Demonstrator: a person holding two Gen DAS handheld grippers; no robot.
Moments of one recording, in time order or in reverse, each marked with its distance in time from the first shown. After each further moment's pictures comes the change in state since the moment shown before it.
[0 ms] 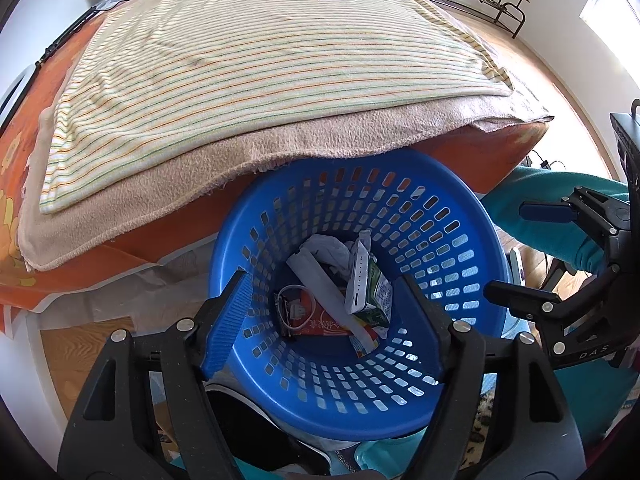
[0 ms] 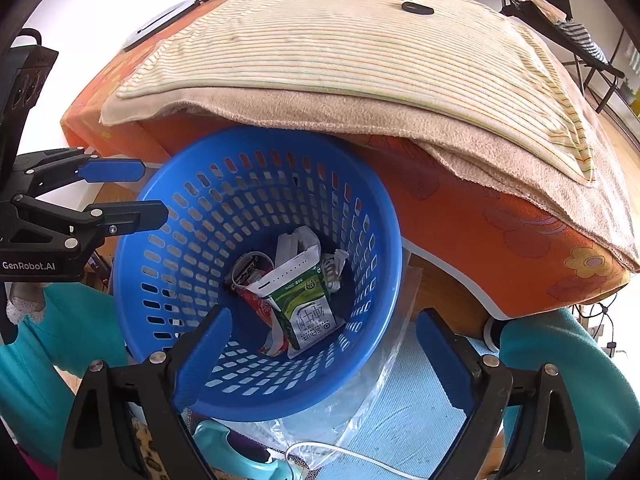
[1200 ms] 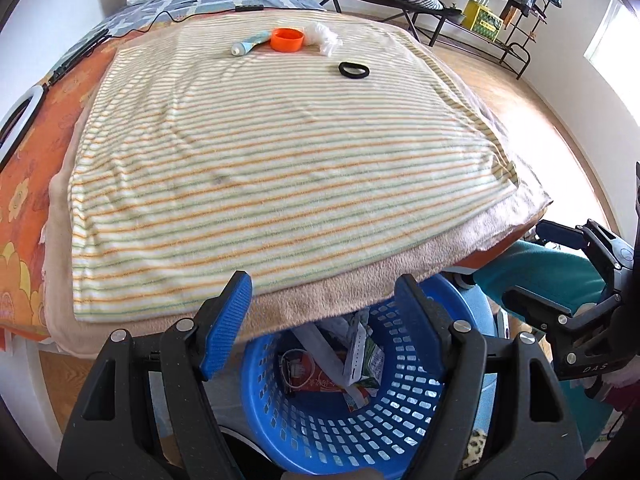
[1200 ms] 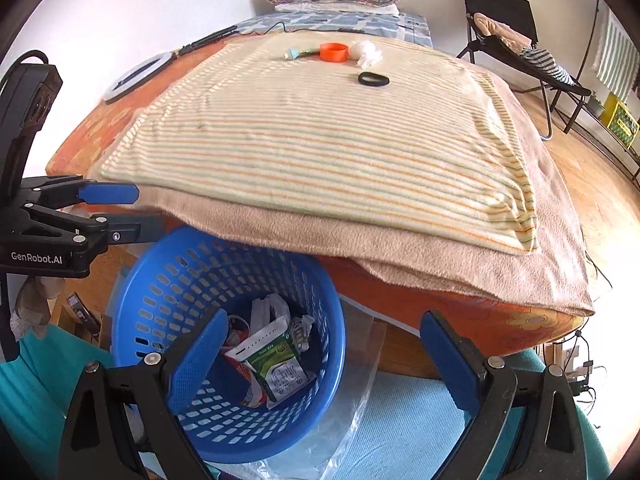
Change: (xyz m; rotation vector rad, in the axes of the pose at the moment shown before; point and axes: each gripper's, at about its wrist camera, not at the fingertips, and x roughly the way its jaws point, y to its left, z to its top) left arm -0.030 0.024 0.084 -0.071 -0.122 -0.023; right arm -0.045 -0.023 0.043 0.047 -0.179 -0.081
